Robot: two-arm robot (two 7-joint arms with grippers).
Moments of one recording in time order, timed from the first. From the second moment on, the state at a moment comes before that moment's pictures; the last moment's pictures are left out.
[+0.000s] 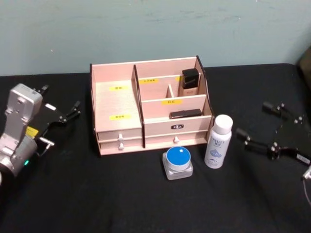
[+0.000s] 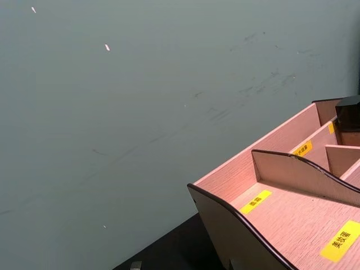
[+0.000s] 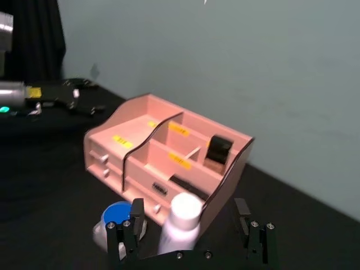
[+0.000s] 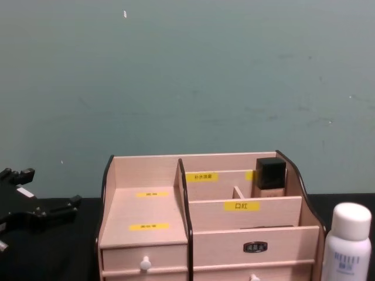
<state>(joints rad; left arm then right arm) -0.20 0.60 0.45 -1.41 -0.25 -0.12 0.03 -0.27 0.87 -0.12 -2.00 0.56 0.02 0.30</state>
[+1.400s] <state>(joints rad) -0.20 0.60 0.45 -1.41 -0.25 -0.12 0.03 -0.08 0.67 -0.28 -1.76 0.41 0.13 0.40</state>
